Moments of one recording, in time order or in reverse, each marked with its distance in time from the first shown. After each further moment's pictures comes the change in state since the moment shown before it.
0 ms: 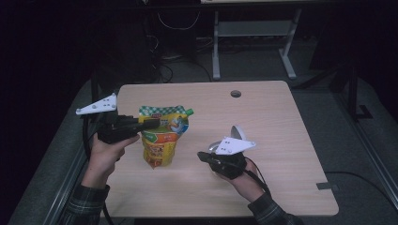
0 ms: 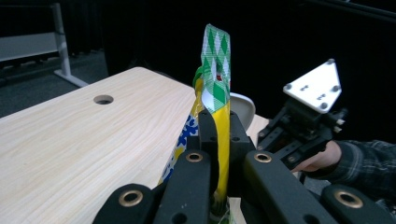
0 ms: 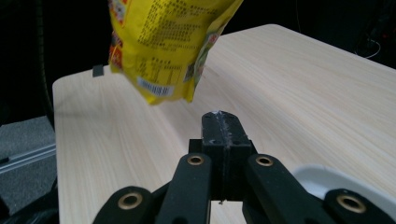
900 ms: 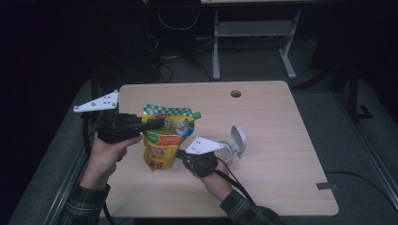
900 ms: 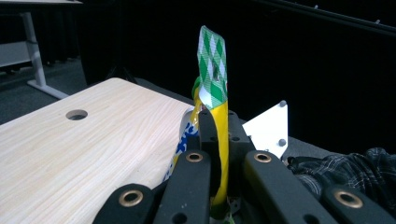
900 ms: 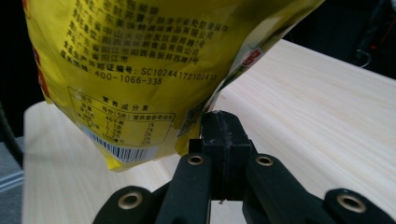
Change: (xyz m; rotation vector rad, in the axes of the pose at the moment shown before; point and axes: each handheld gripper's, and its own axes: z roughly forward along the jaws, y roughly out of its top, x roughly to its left) left arm -0.018 0.017 0.006 -0.010 -0.075 0.025; right arm 0.028 0.013 0.064 -0.044 -0.048 0.006
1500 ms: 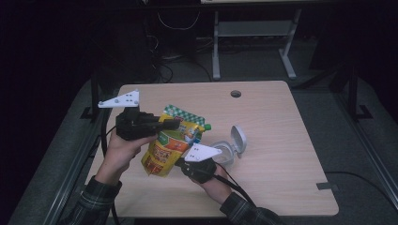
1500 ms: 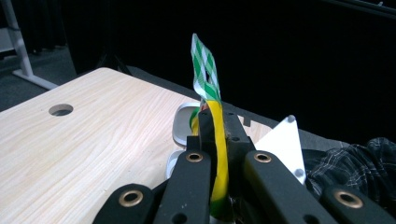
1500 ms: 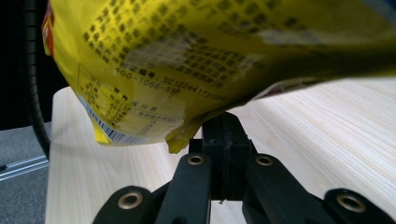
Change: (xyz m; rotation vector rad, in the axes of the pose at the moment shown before) left arm 0.002 0.004 0.039 0.067 -0.026 0.005; right arm 0.007 -0.014 0.004 -0.004 0.090 -0.046
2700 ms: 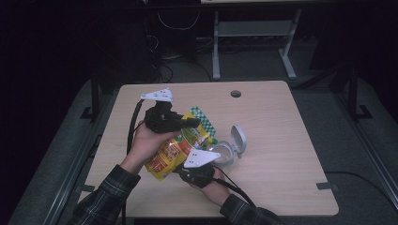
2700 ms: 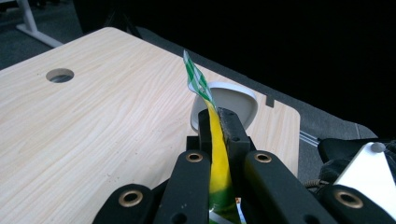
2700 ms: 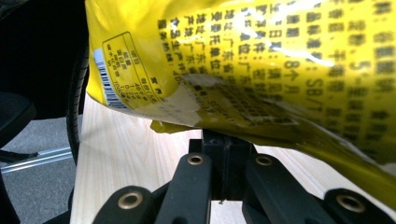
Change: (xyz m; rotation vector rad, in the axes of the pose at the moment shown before) left arm 0.019 0.002 0.064 0.169 0.065 -0.053; right arm 0.004 -0.011 0.005 -0.023 0.109 -0.034
